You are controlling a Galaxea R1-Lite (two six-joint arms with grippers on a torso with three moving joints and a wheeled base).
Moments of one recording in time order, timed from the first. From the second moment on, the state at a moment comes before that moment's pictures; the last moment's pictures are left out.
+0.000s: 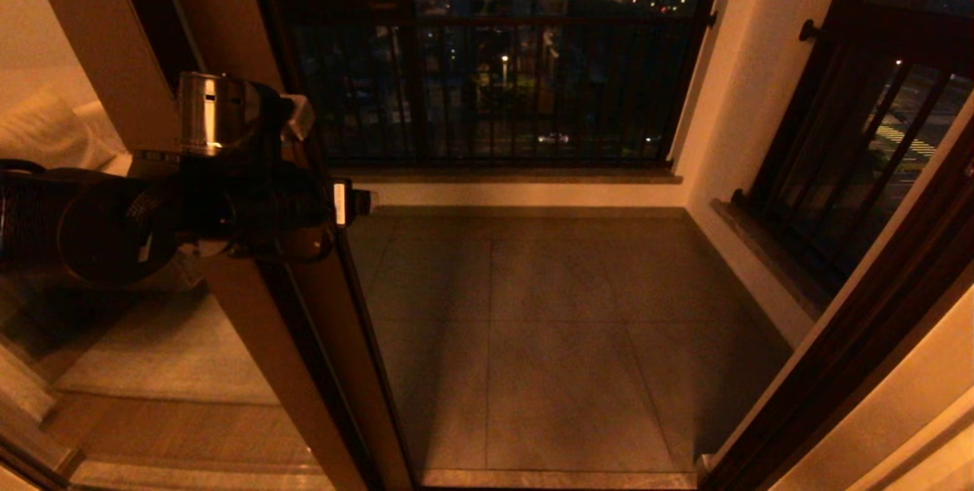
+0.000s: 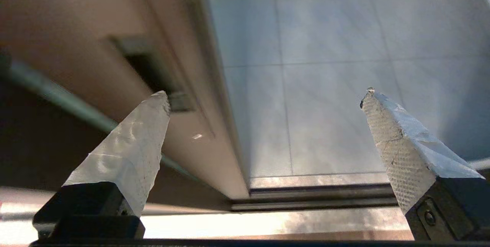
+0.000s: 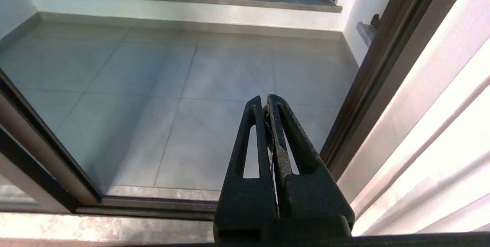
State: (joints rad) left arm -0.34 1.73 -1.22 -0.17 0.24 -0.07; right arm 0.00 0.00 0.00 0.01 0.04 -0.09
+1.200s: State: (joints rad) left arm -0.36 1.78 -1.26 -0.17 0.24 -0.07; right arm 0.00 0.00 0.00 0.01 0.04 -0.09
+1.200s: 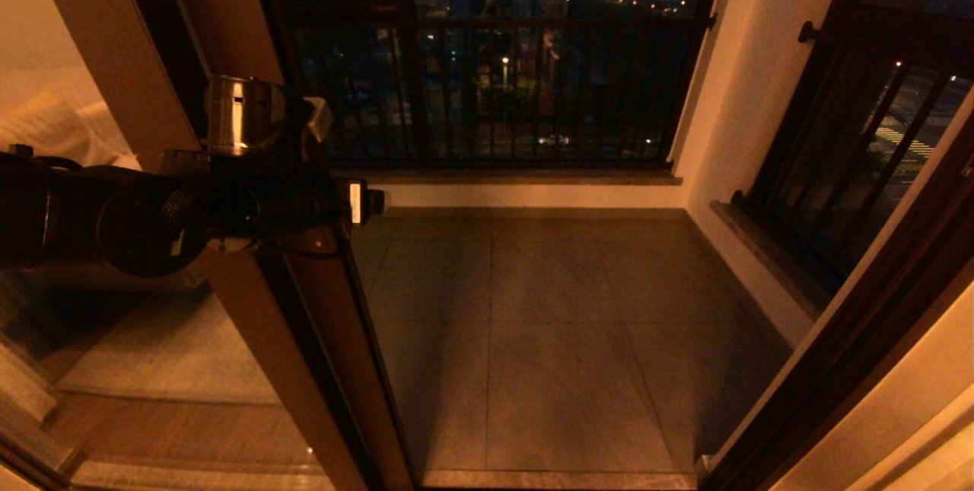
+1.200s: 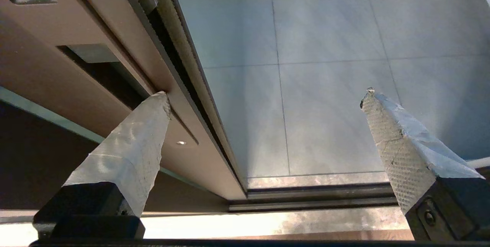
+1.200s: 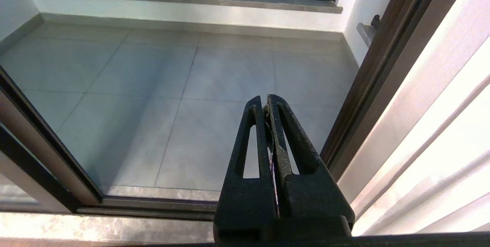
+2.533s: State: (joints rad) left arm -0.33 1.74 -1.21 -0.17 0.24 -0.06; right arm 0.00 0.00 0.00 0.01 0.04 -0.09
